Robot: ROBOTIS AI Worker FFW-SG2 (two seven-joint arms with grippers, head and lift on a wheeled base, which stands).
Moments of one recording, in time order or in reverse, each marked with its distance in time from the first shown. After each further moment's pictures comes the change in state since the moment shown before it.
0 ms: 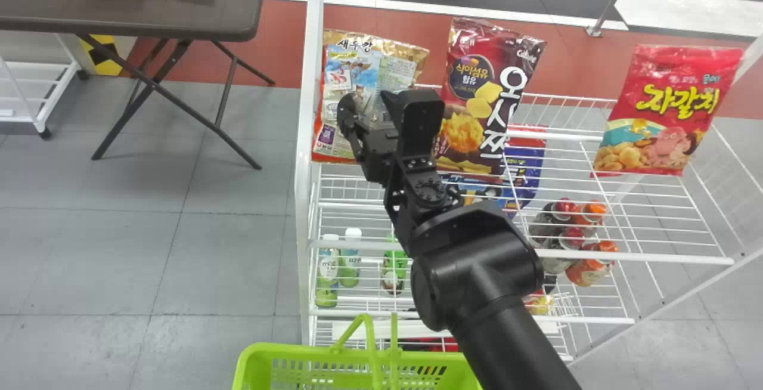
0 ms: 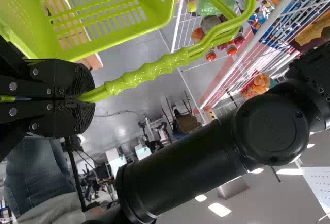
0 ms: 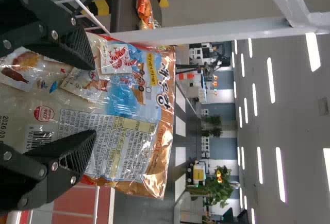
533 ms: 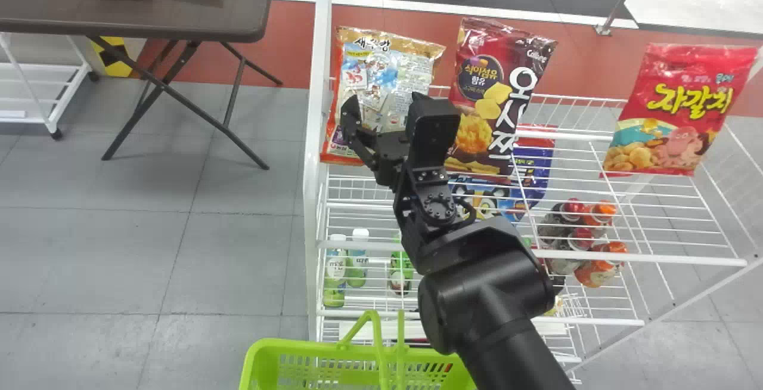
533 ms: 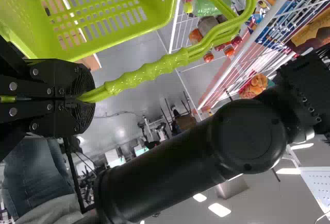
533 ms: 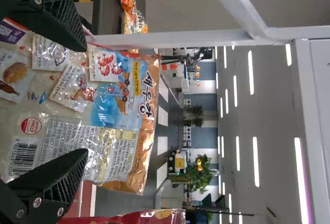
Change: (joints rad) left arm -0.009 -0.001 0.001 0.000 0.001 0.007 0.003; right arm 0.061 0.000 -0.012 -0.058 0.042 -0.102 -0.058
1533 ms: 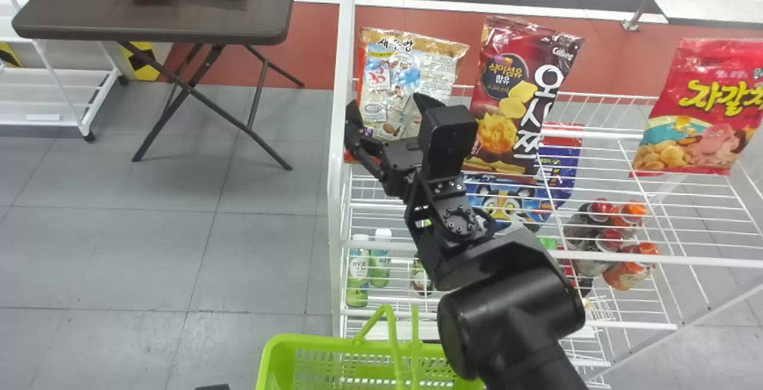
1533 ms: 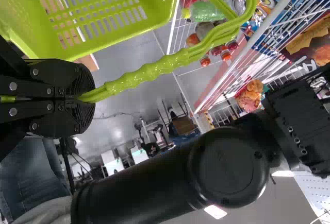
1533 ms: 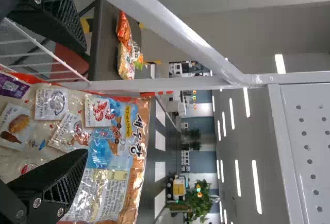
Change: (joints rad) left arm -0.020 -0.012 0.024 0.024 0.003 -0.001 -0.014; right arm 0.068 0.000 0.035 -0.120 0.015 0.025 0.051
